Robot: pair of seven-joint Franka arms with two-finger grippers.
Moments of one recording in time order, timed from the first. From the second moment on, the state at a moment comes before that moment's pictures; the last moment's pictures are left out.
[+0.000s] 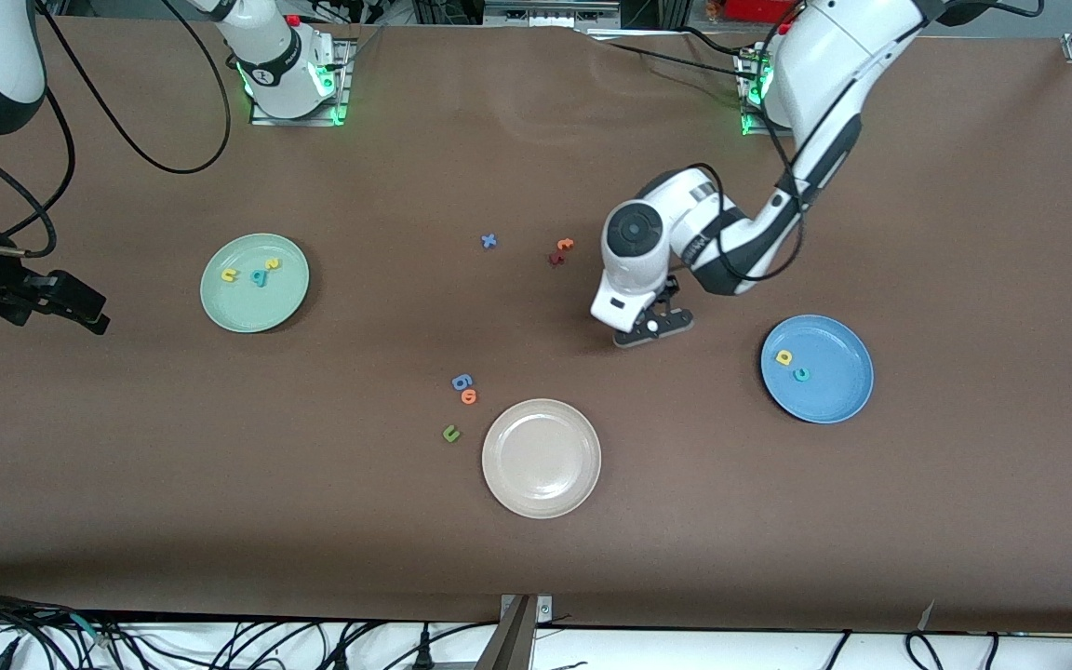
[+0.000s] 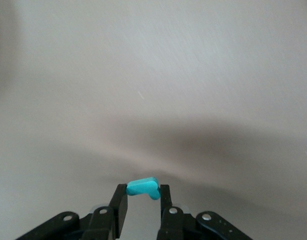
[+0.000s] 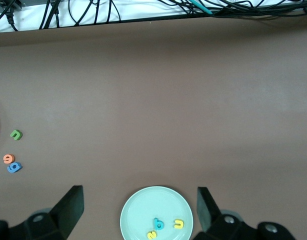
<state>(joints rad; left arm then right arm) -0.13 0.63 -0.51 -1.79 0.42 2.12 -1.11 0.09 0.17 -0.10 -1.53 -0.01 1.85 0.10</state>
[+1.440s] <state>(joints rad) 0.24 0.62 -0.45 -1.72 0.47 2.00 0.23 0.09 0.17 -0.10 -1.52 -0.01 1.85 0.10</state>
